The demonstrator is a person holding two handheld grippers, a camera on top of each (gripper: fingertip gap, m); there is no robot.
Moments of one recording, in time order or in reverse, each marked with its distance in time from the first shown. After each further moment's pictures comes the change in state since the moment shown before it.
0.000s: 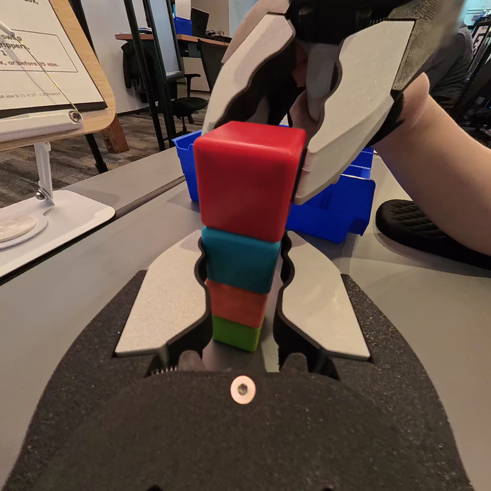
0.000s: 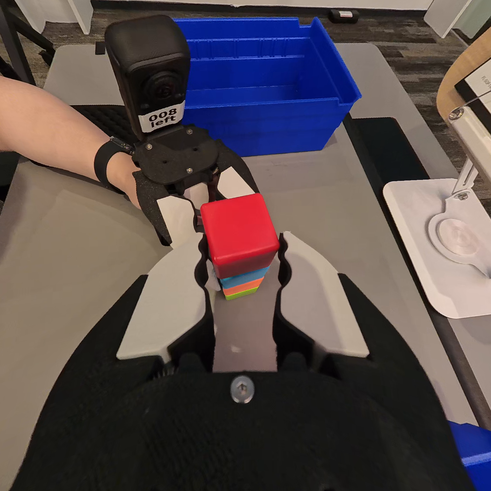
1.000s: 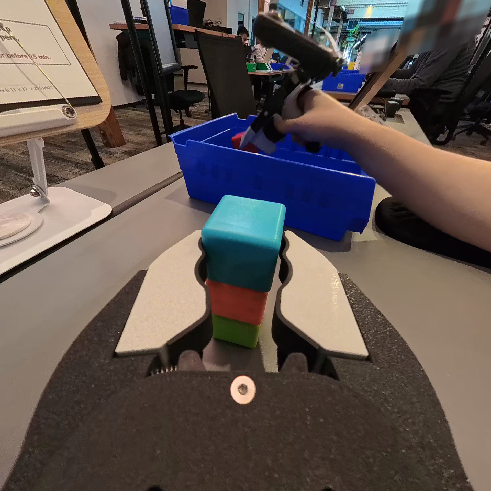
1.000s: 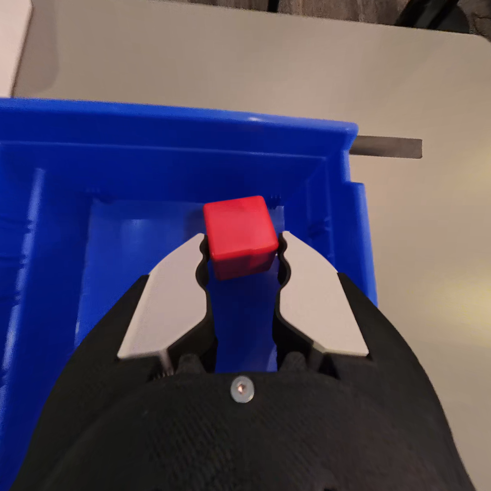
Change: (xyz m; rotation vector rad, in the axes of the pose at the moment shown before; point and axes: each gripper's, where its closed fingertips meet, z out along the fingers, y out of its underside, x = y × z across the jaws) left arm 0.001 0.001 0.002 -0.023 0.007 -0.003; right arm 0.186 0.251 -0.189 -0.293 1.082 0.925
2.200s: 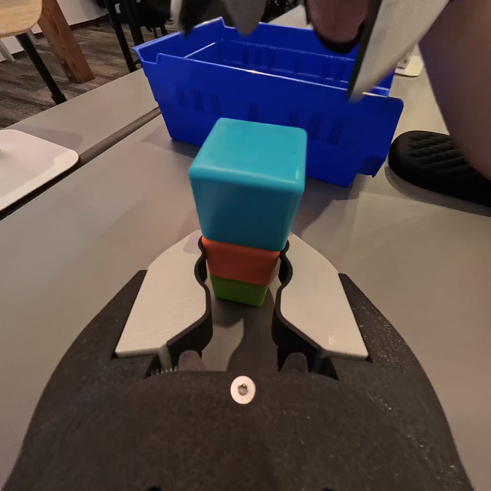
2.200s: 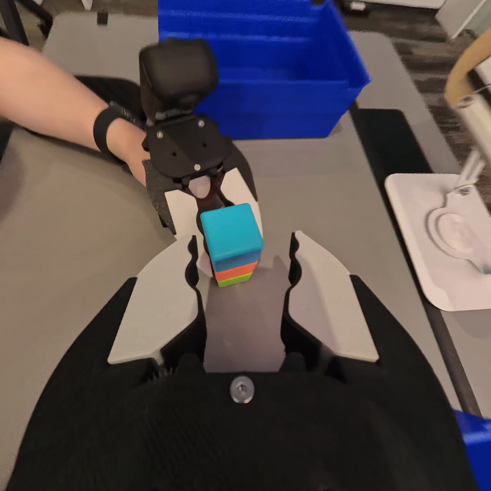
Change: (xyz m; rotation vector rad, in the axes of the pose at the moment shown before) left arm 0.005 0.046 0.004 -0.228 0.034 0.019; right arm -0.296 0.038 -0.177 0.294 -1.081 -0.980
